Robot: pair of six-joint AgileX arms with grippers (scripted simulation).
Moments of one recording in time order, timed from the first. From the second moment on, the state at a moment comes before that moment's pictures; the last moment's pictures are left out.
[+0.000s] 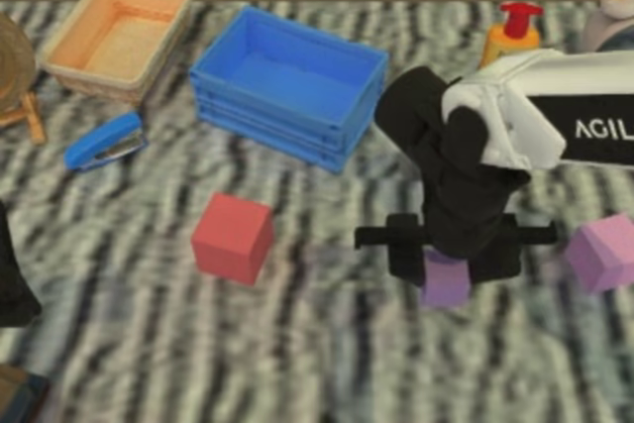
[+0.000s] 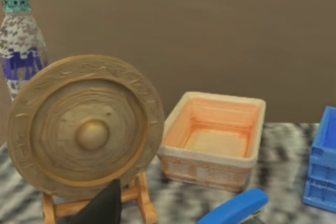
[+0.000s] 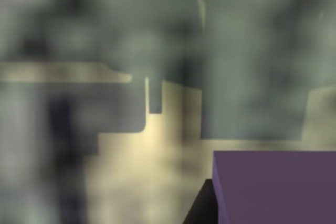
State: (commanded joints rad) left arm 0.00 0.00 0.00 0.00 0.00 0.00; right arm 0.63 2.01 1.30 -0.82 0.02 0.63
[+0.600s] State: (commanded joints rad) left arm 0.00 0.00 0.00 0.00 0.00 0.00; right arm 0.63 2.04 1.26 -0.76 0.02 0.64
